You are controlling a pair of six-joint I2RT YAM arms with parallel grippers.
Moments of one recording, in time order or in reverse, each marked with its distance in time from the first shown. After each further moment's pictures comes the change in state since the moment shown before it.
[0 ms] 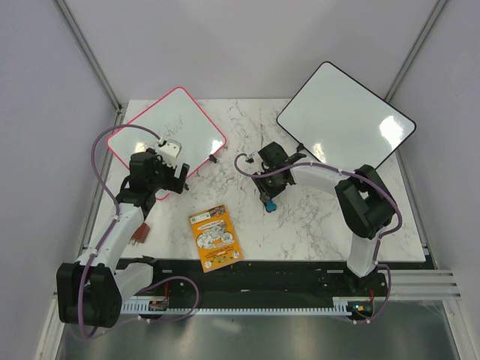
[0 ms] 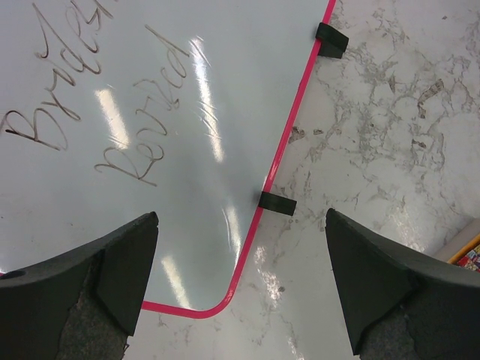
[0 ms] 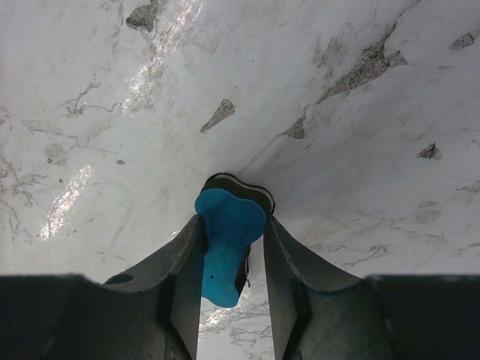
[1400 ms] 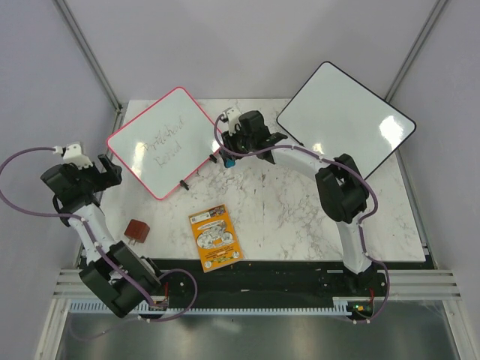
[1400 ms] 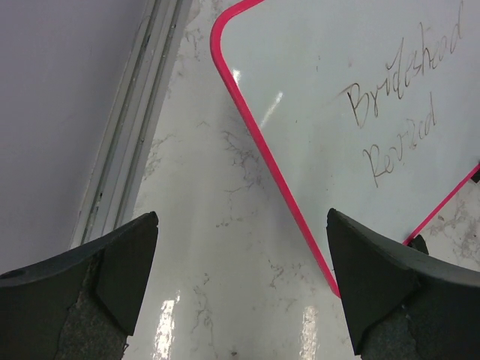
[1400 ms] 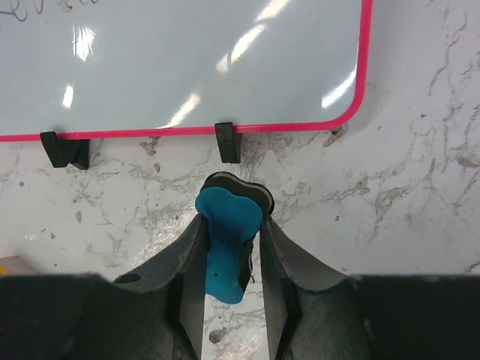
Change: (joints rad) left arm 0.793 0.015 0.115 -0.015 0.394 -0.176; right arm 0.027 0.237 0.444 0.348 -0.095 0.034
